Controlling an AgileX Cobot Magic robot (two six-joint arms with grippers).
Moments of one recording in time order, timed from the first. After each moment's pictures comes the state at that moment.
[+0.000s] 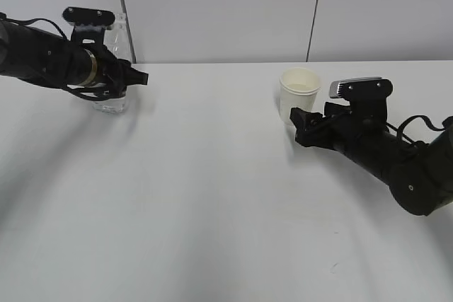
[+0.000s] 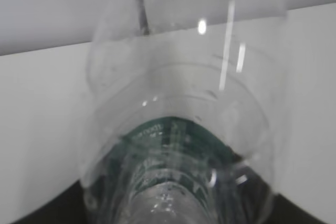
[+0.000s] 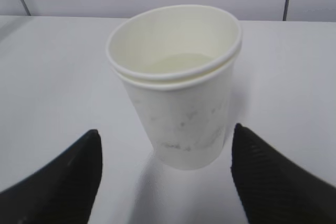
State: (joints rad) left arm -0.23 2.17 -1.44 1.83 0.11 -1.79; right arm 0.16 2.16 -0.83 -0.14 -0.97 0.14
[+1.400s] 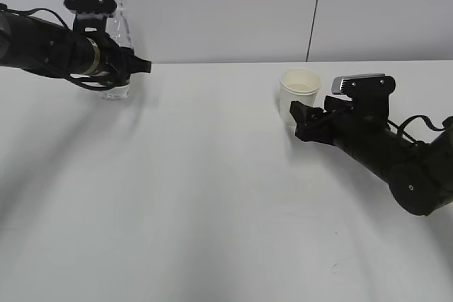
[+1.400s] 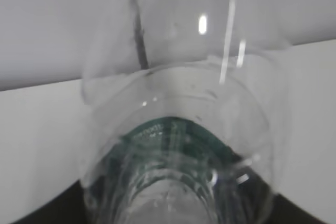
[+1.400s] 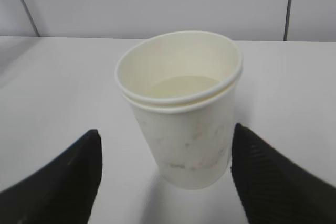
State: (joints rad) left arm -0.23 2.17 -1.50 1.83 0.10 -1.79; right arm 0.16 2.16 -0.83 -0.14 -1.03 0.15
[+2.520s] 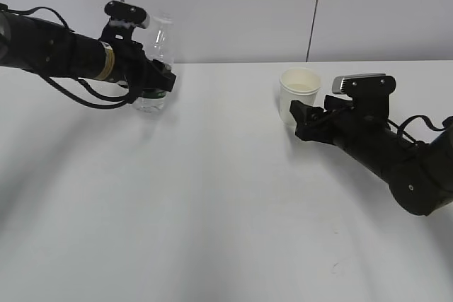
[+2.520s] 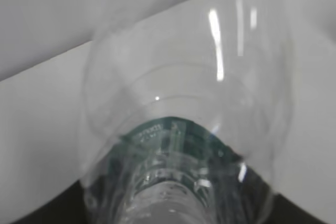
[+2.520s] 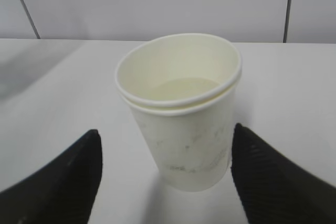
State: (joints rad) left arm -0.23 2.17 -1.50 1.79 -0.27 -1.55; right arm 0.16 2.16 -0.83 -0.14 -1.03 0.15
